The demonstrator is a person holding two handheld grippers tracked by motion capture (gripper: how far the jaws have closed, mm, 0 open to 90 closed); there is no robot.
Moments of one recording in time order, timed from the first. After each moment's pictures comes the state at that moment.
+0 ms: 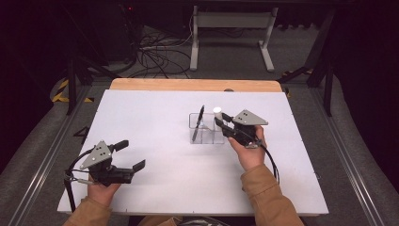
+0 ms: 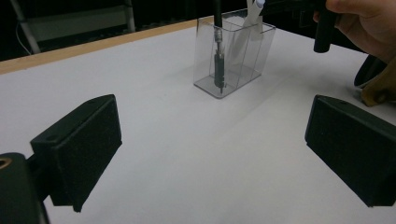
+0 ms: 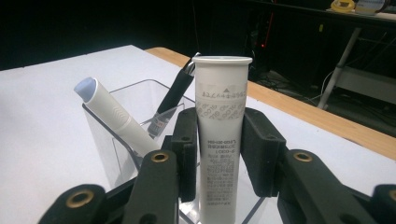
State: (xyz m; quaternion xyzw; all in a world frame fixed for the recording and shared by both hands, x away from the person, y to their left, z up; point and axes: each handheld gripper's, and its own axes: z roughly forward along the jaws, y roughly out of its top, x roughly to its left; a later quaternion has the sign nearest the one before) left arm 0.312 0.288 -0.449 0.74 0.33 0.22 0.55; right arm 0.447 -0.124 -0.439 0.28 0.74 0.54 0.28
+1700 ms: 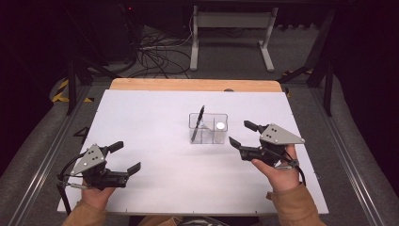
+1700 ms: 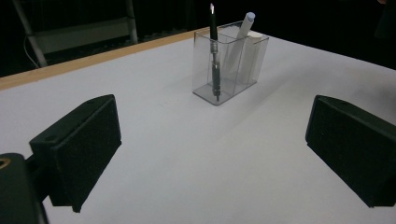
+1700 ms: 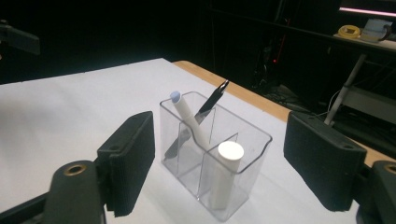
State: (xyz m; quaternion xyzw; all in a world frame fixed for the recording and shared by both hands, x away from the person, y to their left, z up) left arm 0.296 0.296 -0.441 0.73 0.31 0.23 0.56; right arm 0.365 -0.176 -0.396 0.23 0.75 0.56 0.27
